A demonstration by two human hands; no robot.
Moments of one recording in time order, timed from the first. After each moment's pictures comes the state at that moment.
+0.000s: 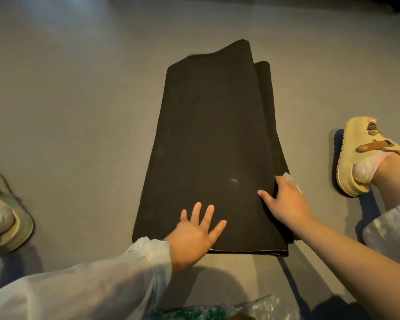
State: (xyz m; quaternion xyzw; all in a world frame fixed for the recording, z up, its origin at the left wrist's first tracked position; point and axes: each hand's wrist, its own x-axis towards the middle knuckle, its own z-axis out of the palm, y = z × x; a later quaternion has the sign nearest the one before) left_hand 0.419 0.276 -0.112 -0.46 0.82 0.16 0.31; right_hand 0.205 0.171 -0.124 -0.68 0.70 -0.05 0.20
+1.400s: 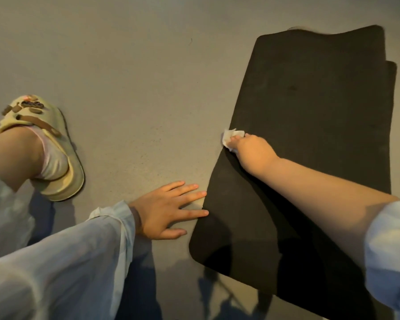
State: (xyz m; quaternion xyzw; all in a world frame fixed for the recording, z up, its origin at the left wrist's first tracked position) left_hand 0.619 0.295 -0.188 -0.48 0.88 0.03 0.01; right_hand 0.467 0.087 -0.138 -0.93 0.34 0.12 0.10
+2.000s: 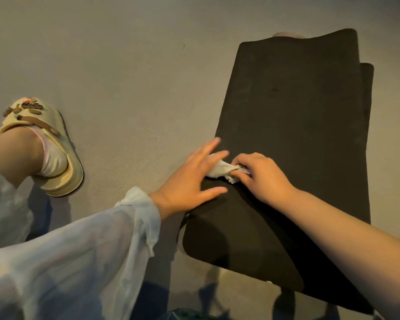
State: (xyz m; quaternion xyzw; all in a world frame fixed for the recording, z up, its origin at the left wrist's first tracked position) left_hand 0.563 0.256 -0.143 -0.62 0.68 0.21 -0.32; right_hand 0.399 0.145 -0.105 -0.91 0.34 -0.02 0.25
